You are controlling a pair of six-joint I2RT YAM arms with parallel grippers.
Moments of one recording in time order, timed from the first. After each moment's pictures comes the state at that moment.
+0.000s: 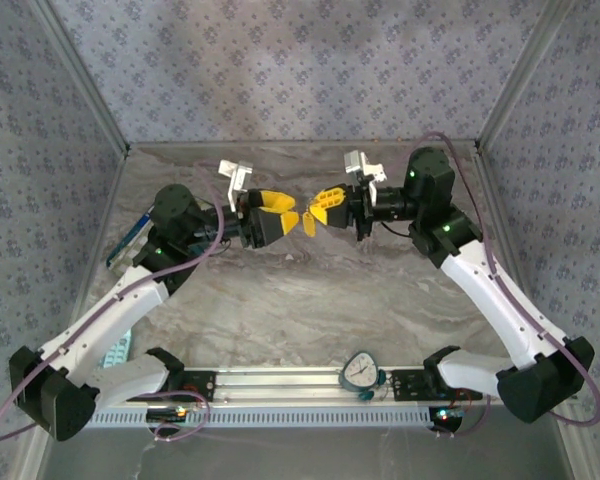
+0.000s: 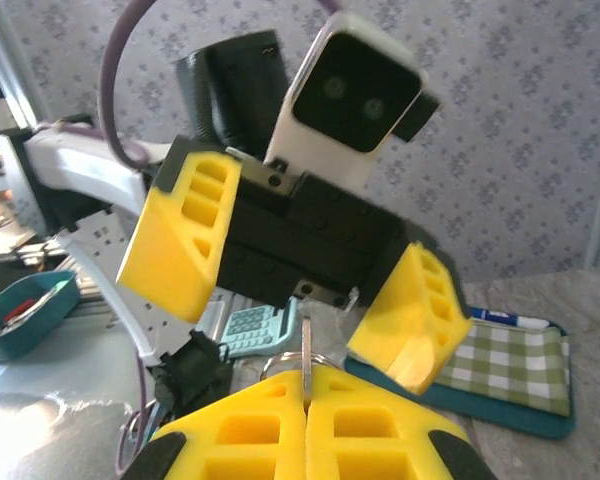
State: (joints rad) left arm -0.60 1.06 0.96 0.25 0.78 -0.70; right arm 0.49 1.19 1.24 -0.12 -1.06 0.03
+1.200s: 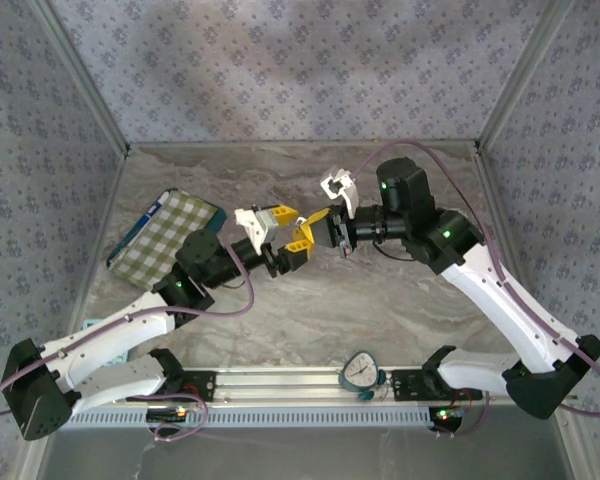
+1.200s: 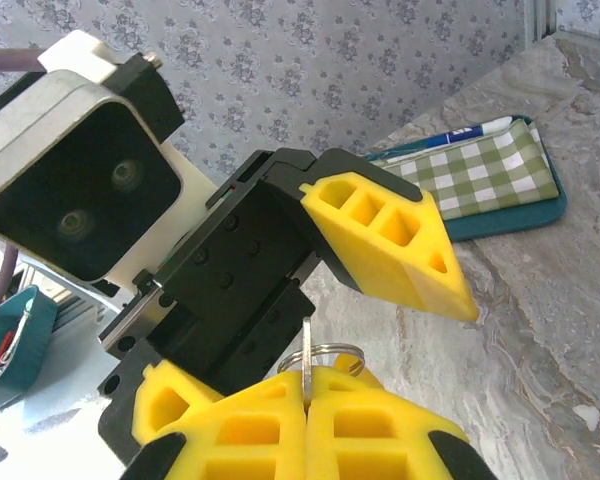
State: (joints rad) left arm -0.88 1.00 0.73 0.39 0.22 -0.04; right arm 0.68 1.19 1.38 -0.61 -0.66 0.15
